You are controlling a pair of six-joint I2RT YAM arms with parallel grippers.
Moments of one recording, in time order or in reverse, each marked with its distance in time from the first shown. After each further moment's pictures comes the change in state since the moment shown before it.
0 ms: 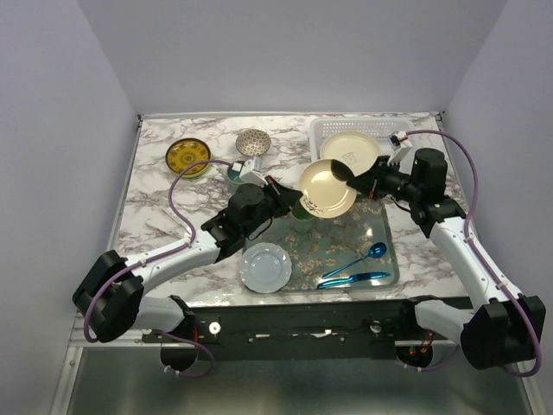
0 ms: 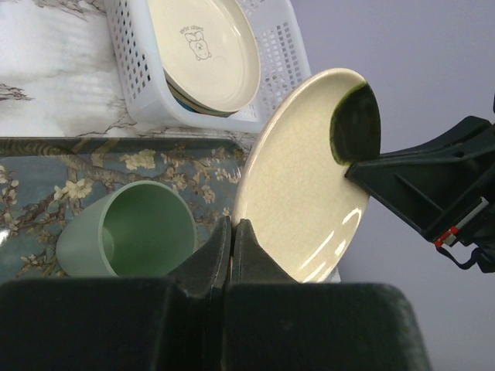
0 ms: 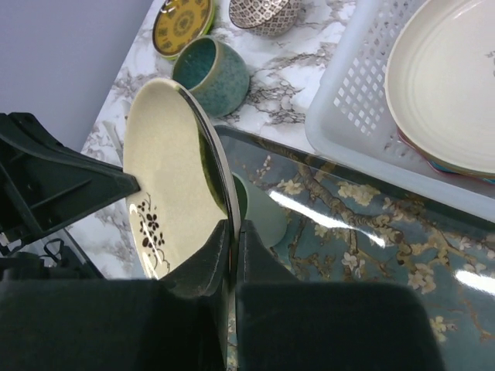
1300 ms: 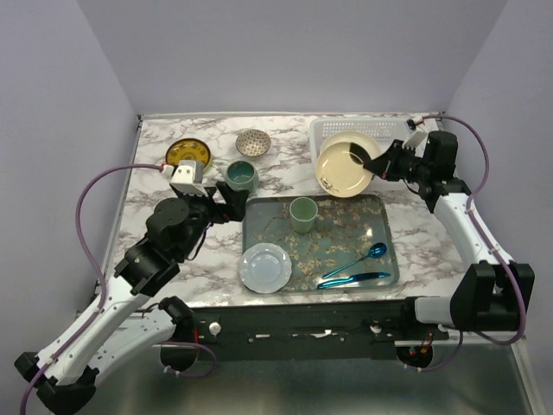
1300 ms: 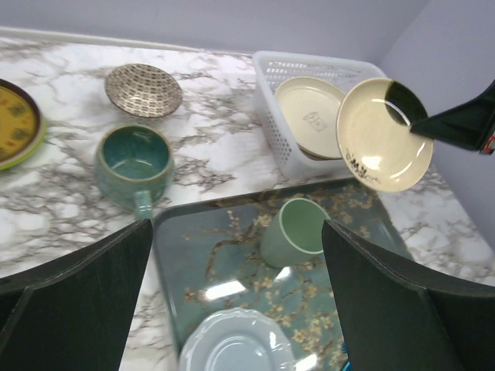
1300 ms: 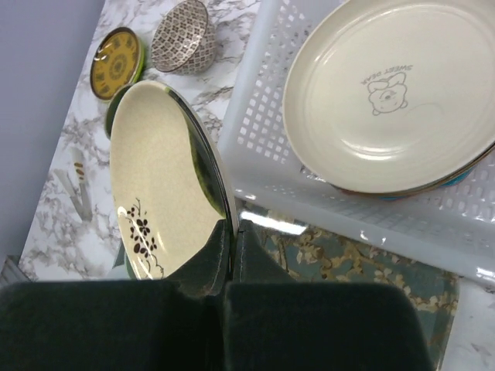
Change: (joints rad) left arm 0.108 -0.603 0.065 -0.601 -0.136 0.533; right arm -0.173 0.158 0.103 -0.002 0.001 -0.026
